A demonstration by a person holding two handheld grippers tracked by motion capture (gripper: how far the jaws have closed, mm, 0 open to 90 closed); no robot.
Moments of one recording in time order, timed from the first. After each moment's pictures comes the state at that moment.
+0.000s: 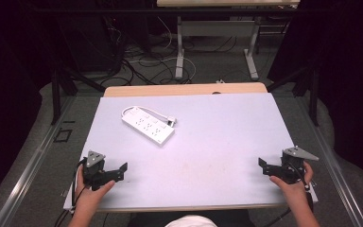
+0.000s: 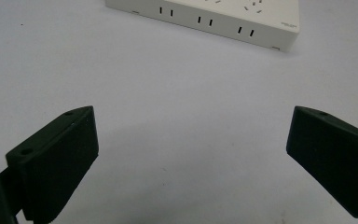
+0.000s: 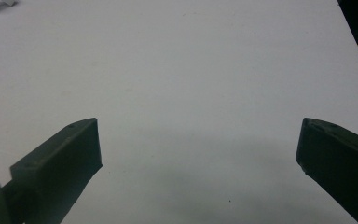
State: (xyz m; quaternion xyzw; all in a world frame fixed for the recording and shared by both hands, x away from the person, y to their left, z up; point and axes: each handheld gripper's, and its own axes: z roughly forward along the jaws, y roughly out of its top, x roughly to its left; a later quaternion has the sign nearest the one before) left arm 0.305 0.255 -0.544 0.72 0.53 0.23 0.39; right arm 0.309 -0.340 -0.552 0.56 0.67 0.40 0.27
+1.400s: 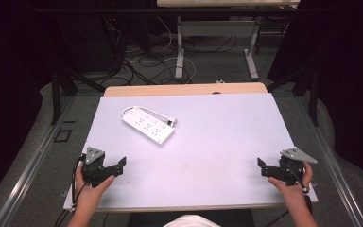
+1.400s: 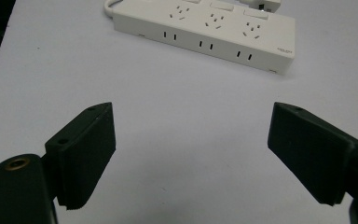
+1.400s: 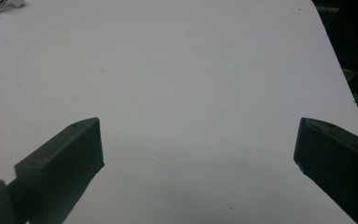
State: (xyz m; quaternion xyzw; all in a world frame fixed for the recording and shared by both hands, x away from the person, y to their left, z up) left arm 0.307 0.249 -0.525 0.71 0.53 0.24 0.39; right arm 0.302 -0.330 -0.544 0.53 0.68 0.40 0.31
